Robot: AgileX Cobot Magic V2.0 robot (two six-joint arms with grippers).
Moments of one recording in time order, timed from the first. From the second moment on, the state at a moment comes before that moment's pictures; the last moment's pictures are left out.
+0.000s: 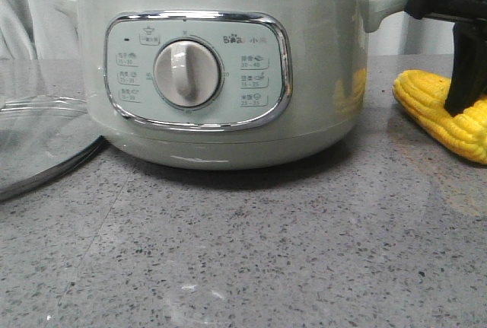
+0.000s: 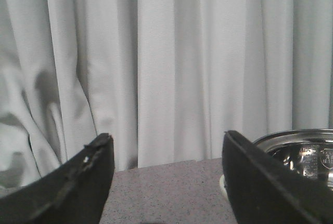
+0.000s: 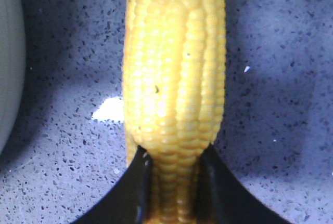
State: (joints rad) left arm -0.24 0.66 -0.33 0.07 -0.47 -0.08; right arm 0.10 1.52 -1.15 0.18 1.01 0.00
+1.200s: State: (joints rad) left arm -0.24 0.66 -0.33 0.07 -0.46 -0.08; right arm 0.48 1.51 -1.65 0.15 1.03 0.03
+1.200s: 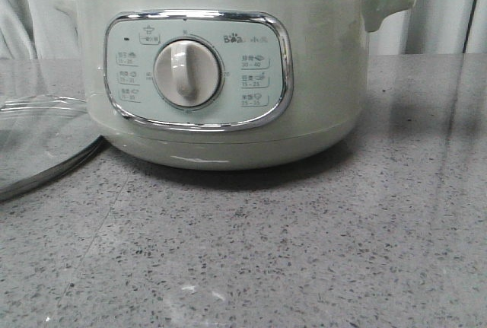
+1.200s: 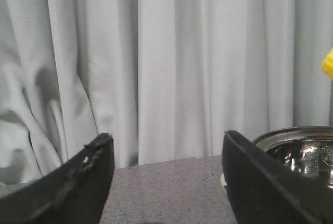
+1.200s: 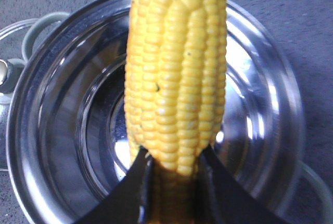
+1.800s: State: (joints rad) left arm -0.24 0.66 -0.33 0.07 -0.46 -0.08; right arm 0.50 1.66 -1.66 0.15 1.02 0.03
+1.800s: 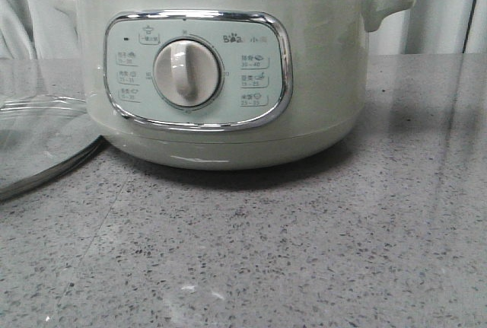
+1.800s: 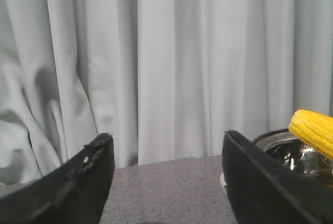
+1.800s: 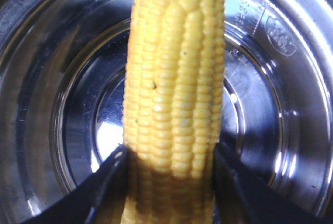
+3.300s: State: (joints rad) left arm -0.24 0.66 -0.33 0.07 -0.43 -0.08; right arm 0.50 1.34 -1.60 0.04 1.04 0.00
